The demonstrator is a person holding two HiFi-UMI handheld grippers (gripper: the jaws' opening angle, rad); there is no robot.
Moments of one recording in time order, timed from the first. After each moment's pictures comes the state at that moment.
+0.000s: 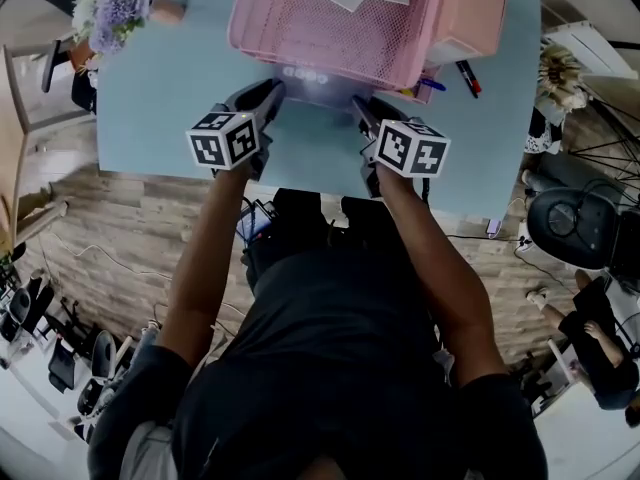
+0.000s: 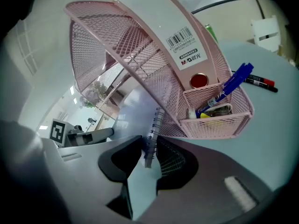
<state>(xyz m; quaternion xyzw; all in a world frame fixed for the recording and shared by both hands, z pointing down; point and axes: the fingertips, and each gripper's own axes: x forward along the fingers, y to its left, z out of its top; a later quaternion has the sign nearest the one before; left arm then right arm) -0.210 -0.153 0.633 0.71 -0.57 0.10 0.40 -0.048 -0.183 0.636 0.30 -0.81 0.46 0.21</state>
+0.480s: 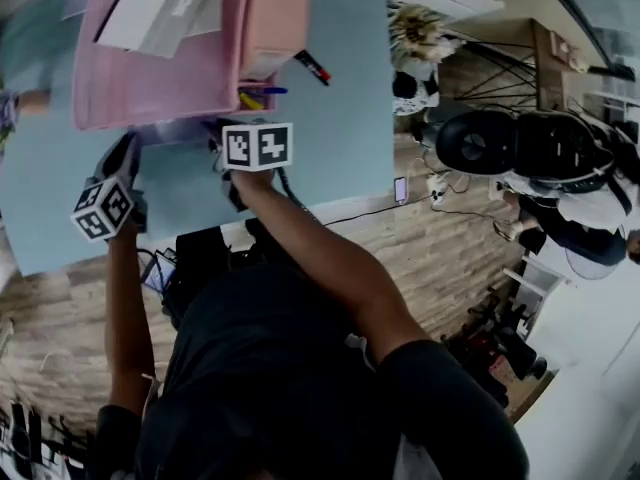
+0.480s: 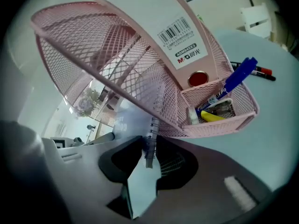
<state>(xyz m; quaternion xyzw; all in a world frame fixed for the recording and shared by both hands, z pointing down) -0.238 -0.164 0.650 0.71 -0.59 0.10 0.38 -0.075 -0.193 0.662 0.31 -0.76 0.53 0.20</state>
